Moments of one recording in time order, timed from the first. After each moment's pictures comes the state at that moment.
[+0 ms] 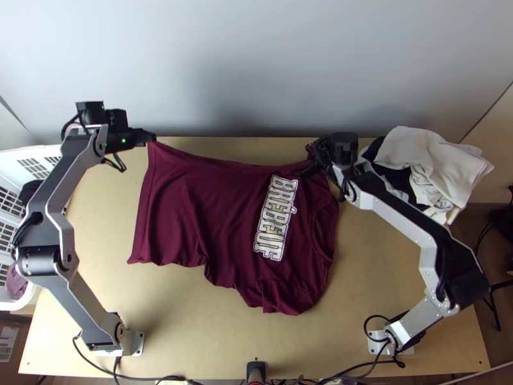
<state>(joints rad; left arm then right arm) 0.11 1.88 1.67 -0.42 0.37 -0.02 0.42 1.73 1.27 -0.01 0.12 -0.29</state>
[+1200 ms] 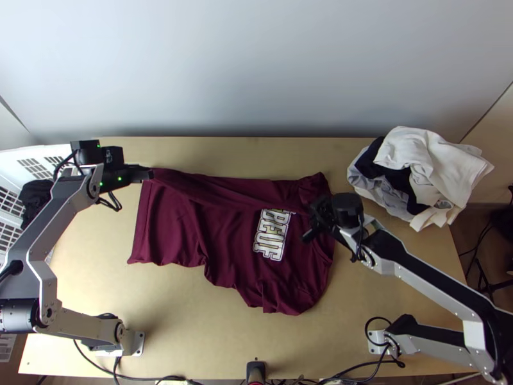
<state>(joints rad) 0.11 1.54 1.19 -0.35 0.33 -0.01 0.62 1.29 0.77 -0.09 0.11 -0.23</state>
